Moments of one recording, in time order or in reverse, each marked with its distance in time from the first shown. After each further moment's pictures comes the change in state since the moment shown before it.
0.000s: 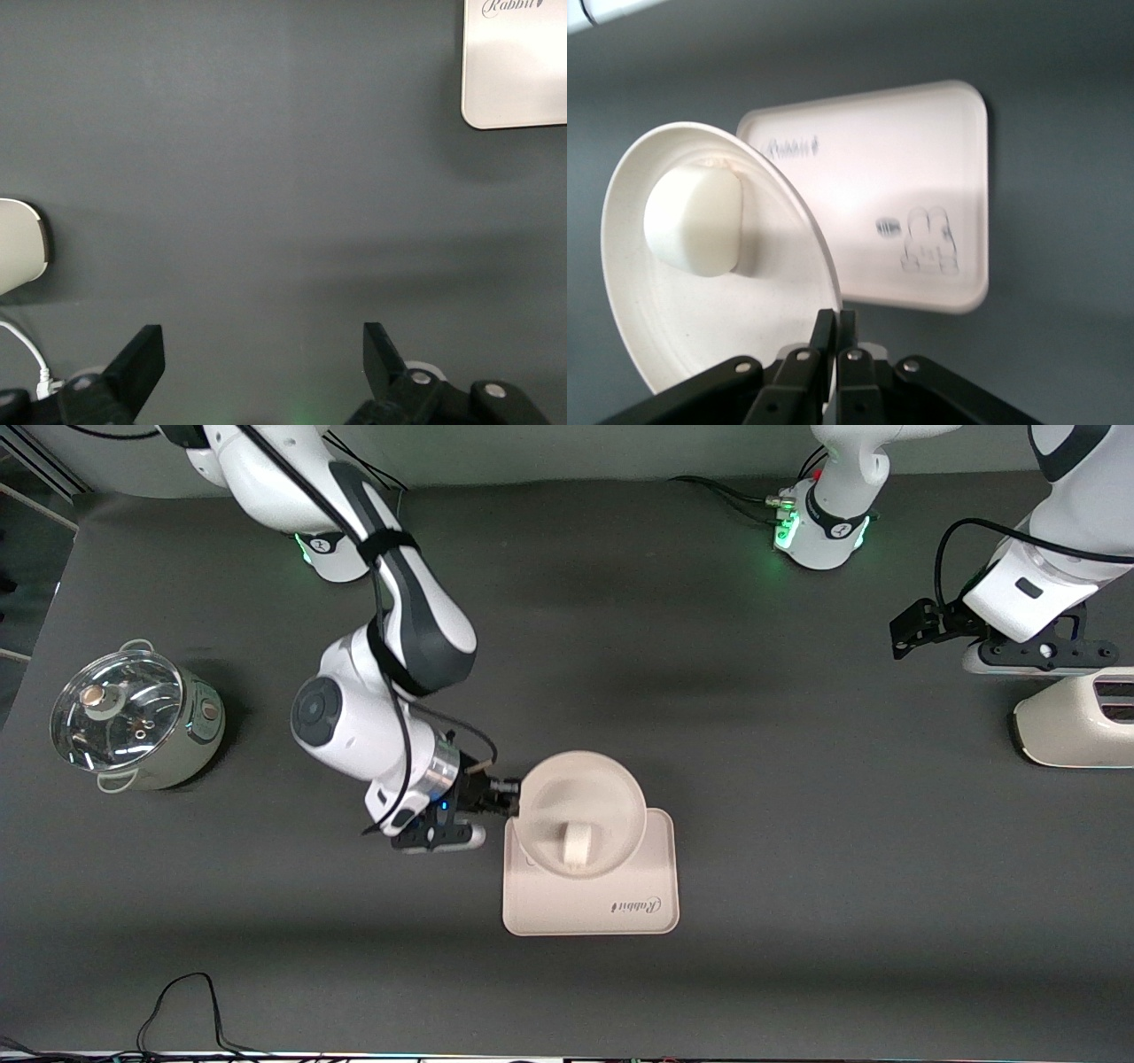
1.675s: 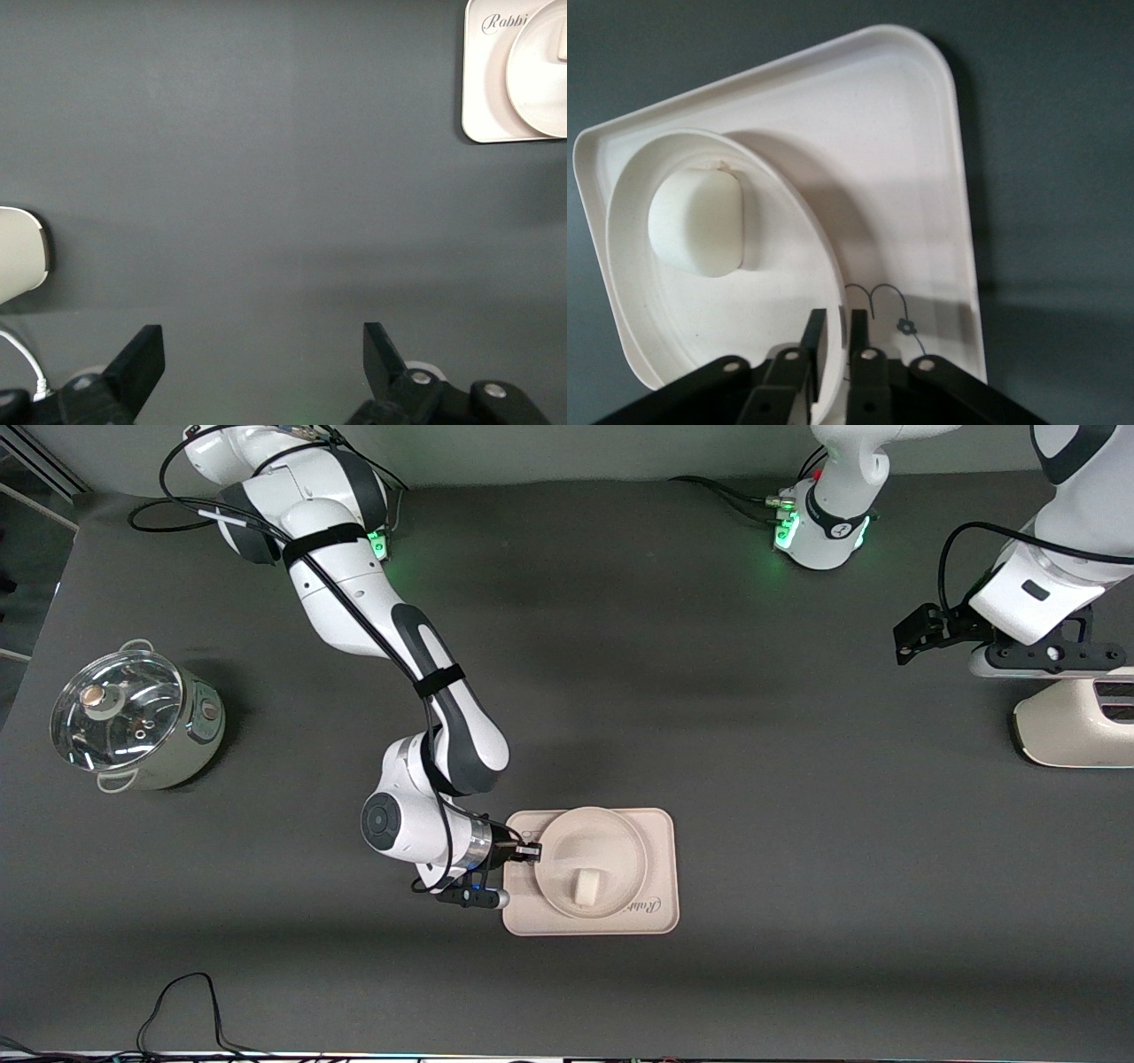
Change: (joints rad) left arm 0.002 0.001 0.008 -0.007 0.000 0.032 0.000; right arm -0.069 0.377 0.042 0.226 0.140 0.019 -0.005
